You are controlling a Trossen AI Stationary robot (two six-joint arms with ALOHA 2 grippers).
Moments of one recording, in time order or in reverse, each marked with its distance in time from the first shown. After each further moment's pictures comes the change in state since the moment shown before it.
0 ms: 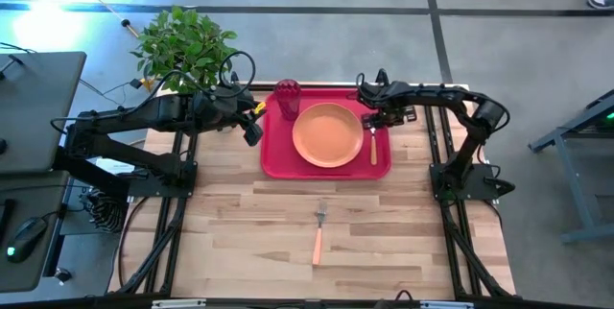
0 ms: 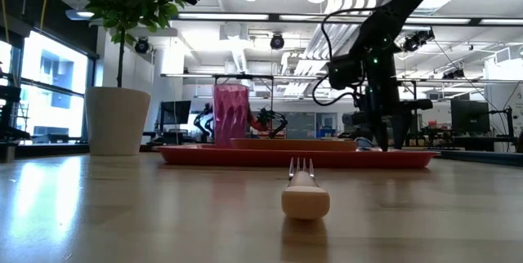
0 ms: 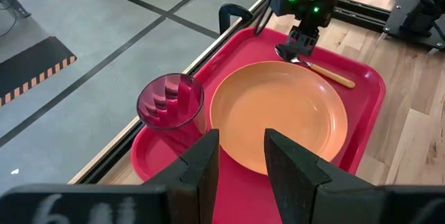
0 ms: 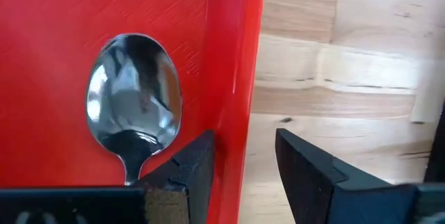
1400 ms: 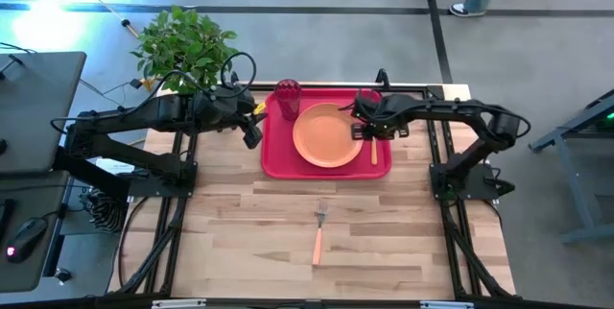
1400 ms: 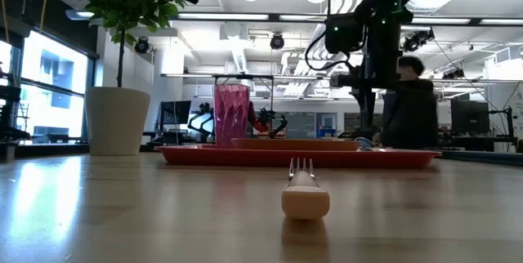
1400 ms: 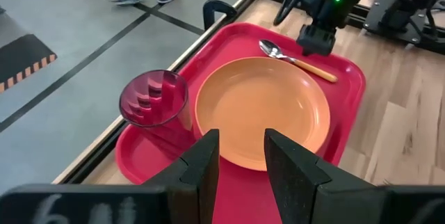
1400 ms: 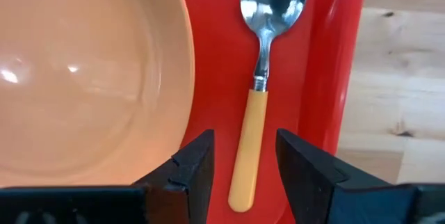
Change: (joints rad) left arm 0.000 0.000 0.000 0.001 0.060 -0.001; right arm 0.230 -0.173 0.001 -0.025 -0.148 0.260
